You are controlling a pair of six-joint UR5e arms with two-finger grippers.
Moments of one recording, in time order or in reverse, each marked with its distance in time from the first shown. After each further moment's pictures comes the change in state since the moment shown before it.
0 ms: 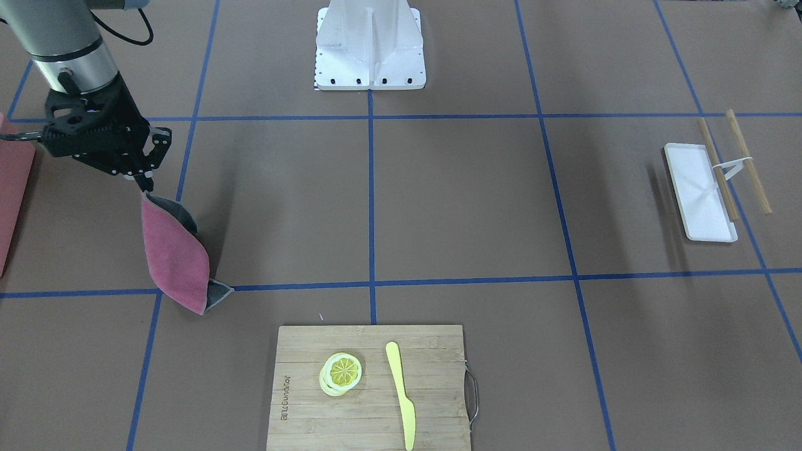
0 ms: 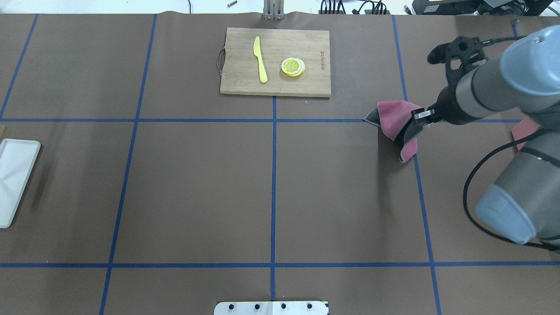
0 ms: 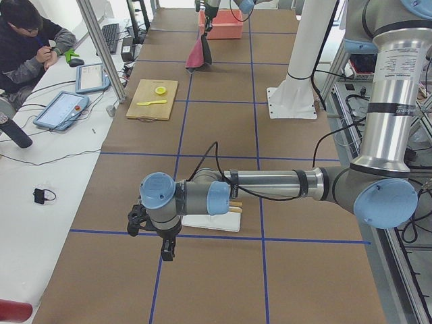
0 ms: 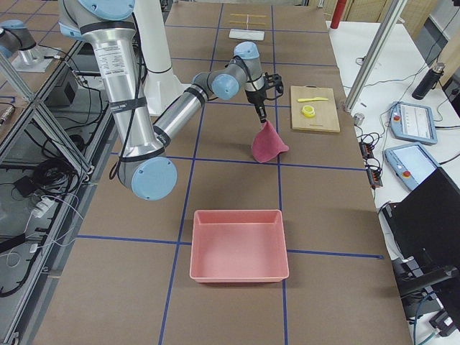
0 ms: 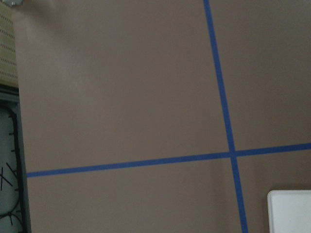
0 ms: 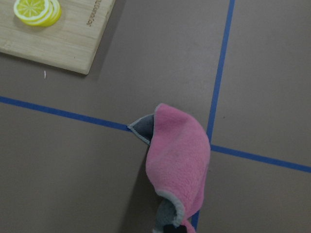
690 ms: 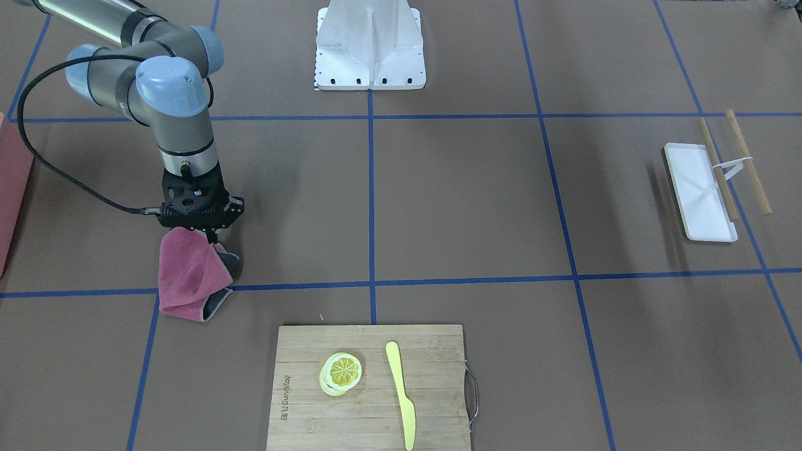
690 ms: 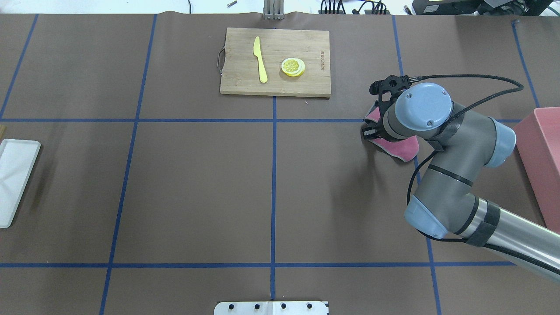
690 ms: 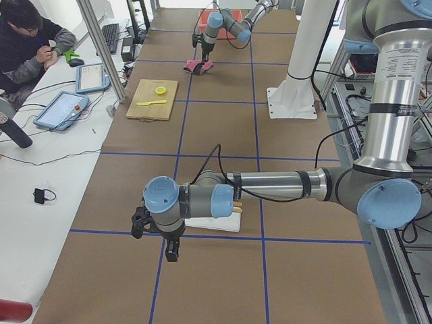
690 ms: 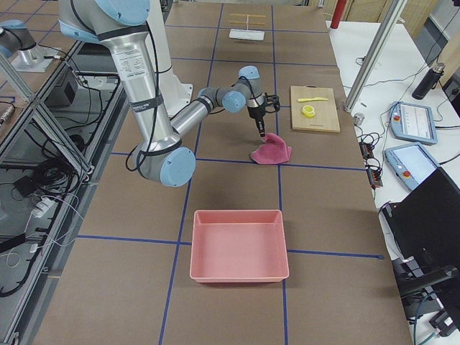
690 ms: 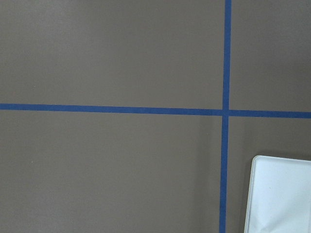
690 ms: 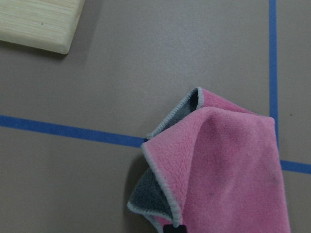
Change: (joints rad) left arm 0.001 0.005 -0.001 -0.004 -0.009 -0.002; right arm -0.115 0.133 -0.379 0.221 -0.147 0.122
